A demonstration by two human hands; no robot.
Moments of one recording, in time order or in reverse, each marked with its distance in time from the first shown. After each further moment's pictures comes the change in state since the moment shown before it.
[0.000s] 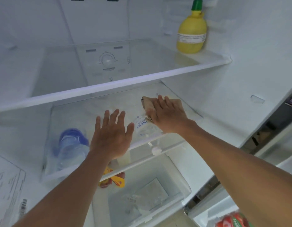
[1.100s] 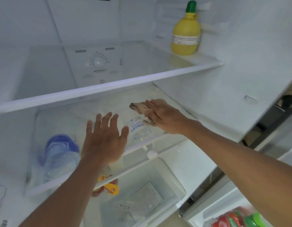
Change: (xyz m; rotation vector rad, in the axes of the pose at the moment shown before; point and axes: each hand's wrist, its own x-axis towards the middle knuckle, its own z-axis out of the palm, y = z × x) left_hand 0.001 -0.001 -0.004 -0.055 0.007 -0.015; right_hand -0.007 0.014 -0.015 -0.122 0.202 -0.321
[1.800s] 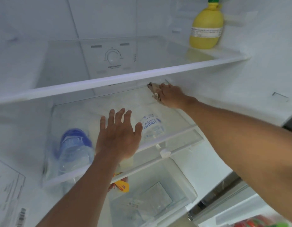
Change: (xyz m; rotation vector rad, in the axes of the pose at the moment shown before) left_hand 0.000 0.004 -0.001 -0.030 -0.023 -0.025; right_hand 0.086 0.033 0.012 -0.058 -0.123 0.226
